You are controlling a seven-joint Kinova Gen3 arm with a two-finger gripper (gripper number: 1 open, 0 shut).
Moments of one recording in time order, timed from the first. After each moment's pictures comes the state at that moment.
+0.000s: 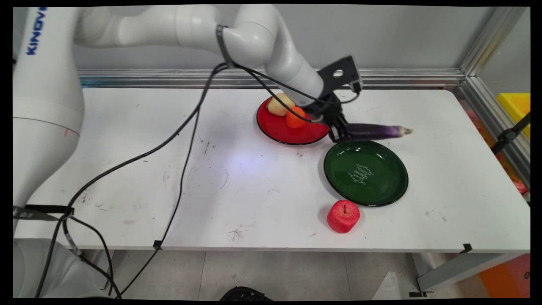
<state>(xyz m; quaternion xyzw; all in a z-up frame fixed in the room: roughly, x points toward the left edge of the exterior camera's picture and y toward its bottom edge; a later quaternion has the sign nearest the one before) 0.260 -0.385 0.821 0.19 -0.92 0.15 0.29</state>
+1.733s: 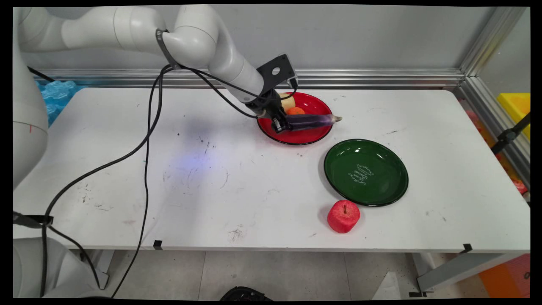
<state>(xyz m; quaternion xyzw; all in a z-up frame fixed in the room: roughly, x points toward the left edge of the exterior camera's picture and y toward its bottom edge) 0.375 -0.368 0.801 0.29 -0.92 0.18 0.21</state>
